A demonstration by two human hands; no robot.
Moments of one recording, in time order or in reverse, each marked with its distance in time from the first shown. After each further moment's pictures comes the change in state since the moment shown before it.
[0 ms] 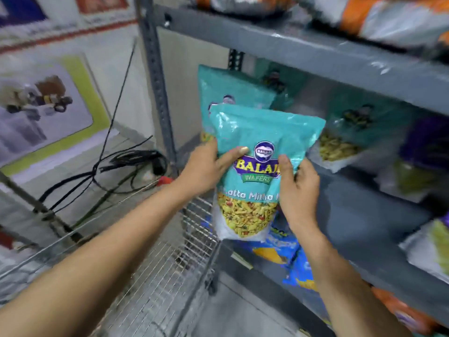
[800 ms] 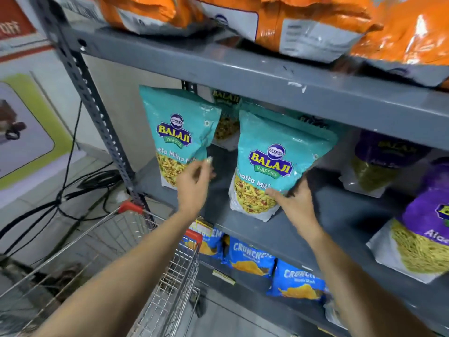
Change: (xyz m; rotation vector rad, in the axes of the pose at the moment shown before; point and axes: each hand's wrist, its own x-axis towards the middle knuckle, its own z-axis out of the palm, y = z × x) left_hand 0.055 -0.042 0.108 -0.246 0.398 -0.087; right_hand 0.063 0.093 -0.101 0.003 -0.089 0.285
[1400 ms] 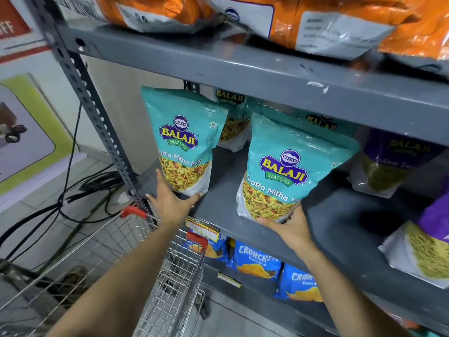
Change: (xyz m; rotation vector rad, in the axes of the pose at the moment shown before) left_hand 0.015 -0.088 -0.041 0.396 0.070 -0.200; right_hand -0.026 0.051 0.013 -0.134 -0.018 0.185
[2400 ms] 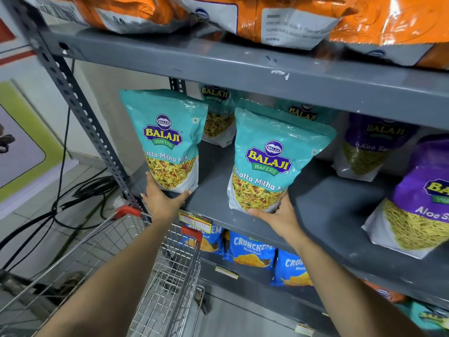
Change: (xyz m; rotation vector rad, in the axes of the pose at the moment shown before) left_hand 0.001 -0.018 -0.001 -0.056 -0.012 -0.023; right_hand -0.011 -0.004 -0.003 -0.018 -0.023 0.001
